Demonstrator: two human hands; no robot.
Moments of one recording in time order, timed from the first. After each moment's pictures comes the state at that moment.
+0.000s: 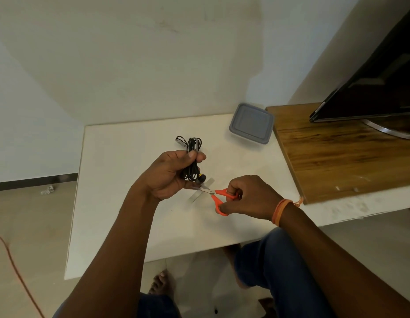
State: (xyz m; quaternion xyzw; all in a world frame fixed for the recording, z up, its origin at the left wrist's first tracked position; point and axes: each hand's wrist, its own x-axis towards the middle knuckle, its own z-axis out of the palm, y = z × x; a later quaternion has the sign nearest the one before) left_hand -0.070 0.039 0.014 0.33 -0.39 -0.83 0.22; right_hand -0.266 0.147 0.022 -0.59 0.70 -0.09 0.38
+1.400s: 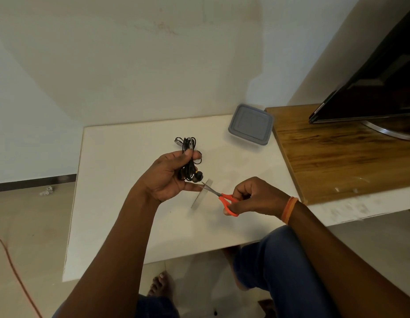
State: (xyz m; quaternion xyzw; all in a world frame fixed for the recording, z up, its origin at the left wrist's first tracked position) left_hand -0.072 0.038 0.016 0.35 -0.34 -0.84 0.23; right_hand -0.292 0.145 0.012 -0.53 0.65 -0.14 0.52
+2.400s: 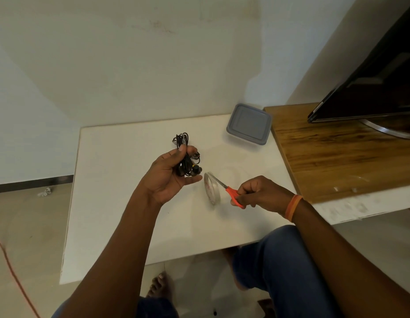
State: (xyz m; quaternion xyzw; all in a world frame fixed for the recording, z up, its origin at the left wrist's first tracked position) left_hand -0.081 0.038 0.006 0.36 -0.30 -0.83 0.29; right_hand -0.316 0.145 -0.004 -0.50 0.67 -0.15 0.52
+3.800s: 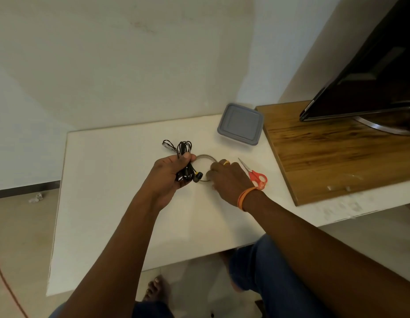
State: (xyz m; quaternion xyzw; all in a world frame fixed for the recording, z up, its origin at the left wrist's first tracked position) left_hand -0.104 0.040 -0.002 0.46 -0.37 -0.76 0.27; right_hand -0.290 0.098 -0.048 -0.77 0.63 0.06 0.07
